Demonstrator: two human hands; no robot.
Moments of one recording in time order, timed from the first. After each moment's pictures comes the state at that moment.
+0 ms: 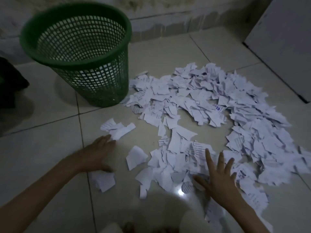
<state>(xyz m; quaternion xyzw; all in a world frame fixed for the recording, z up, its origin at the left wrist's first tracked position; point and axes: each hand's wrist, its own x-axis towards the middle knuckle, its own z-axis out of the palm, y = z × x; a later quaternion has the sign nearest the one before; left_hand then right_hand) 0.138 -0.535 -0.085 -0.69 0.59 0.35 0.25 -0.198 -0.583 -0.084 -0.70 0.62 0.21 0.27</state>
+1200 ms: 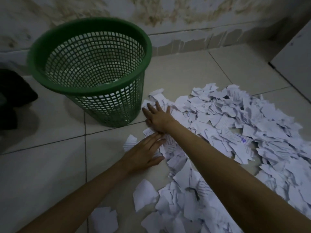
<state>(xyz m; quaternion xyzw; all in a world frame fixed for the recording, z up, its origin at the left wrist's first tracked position) 0.117 -0.645 -0.161 -0.58 0.79 0.17 -0.12 0.056 -0.790 -0.138 -0.92 0.31 0.19 0.13</state>
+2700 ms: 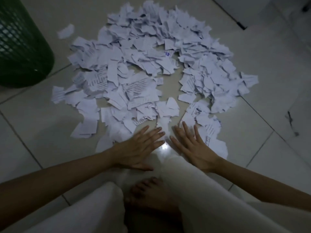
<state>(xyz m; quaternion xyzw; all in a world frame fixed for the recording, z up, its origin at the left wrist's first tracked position) -0.033 -0.539 -0.182 -0.23 0.97 0.11 -0.05 -0.302 -0.516 -0.166 -0.92 0.37 0.07 0.09</state>
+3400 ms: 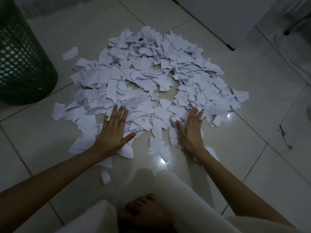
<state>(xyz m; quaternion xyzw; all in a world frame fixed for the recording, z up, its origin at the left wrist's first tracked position) 0.006 -0.589 -0.181 -0.58 0.80 0.13 -0.11 -0.264 -0.589 -0.154 -0.63 0.73 -0.12 0.26</state>
